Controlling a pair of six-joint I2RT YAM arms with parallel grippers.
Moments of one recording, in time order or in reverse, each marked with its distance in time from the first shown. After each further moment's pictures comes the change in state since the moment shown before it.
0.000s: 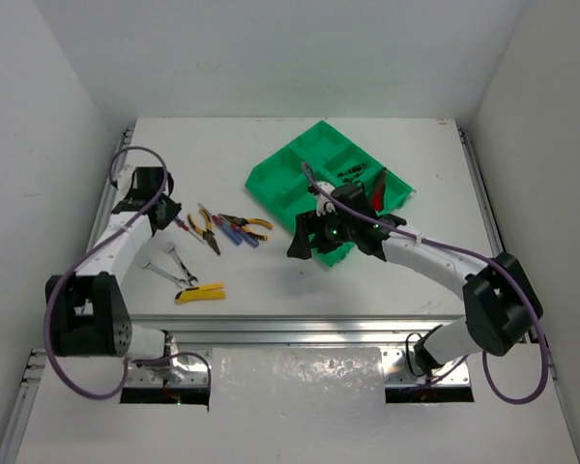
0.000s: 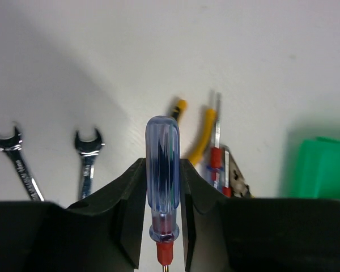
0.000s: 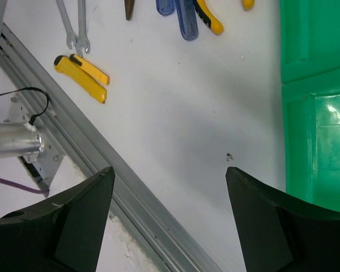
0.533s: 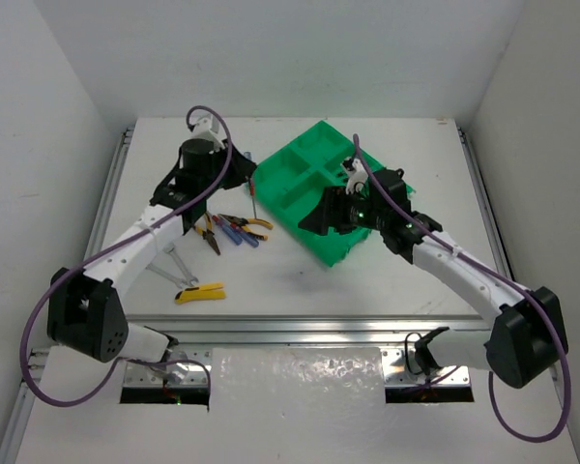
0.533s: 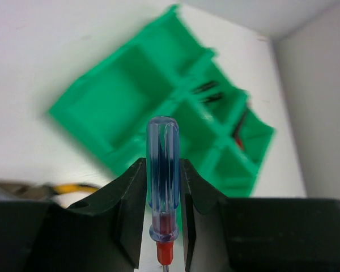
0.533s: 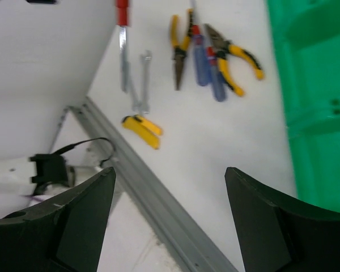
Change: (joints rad) left arm -0.385 -0.006 0.164 0.366 0.331 0.234; right arm -0.135 -0.201 -0.025 0.079 -0.061 0.163
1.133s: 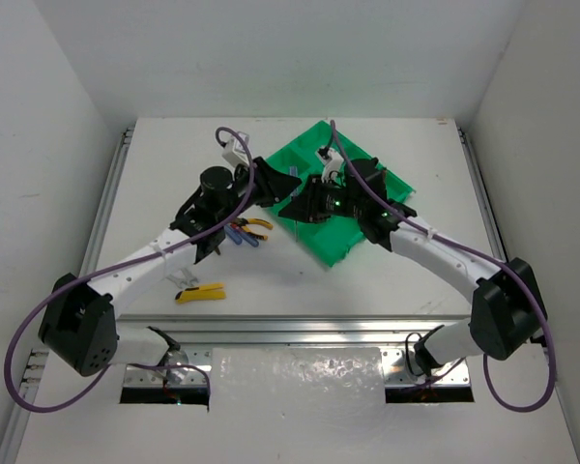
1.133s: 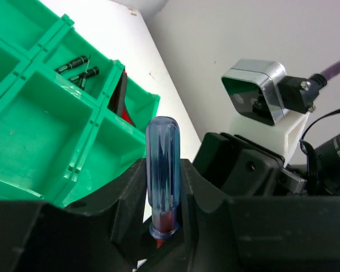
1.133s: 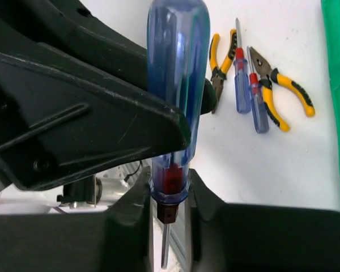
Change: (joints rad) left arm -0.224 -0.072 -0.190 0.410 0.164 -0.190; right arm 0.087 0.172 0.125 0.172 -0.054 0.108
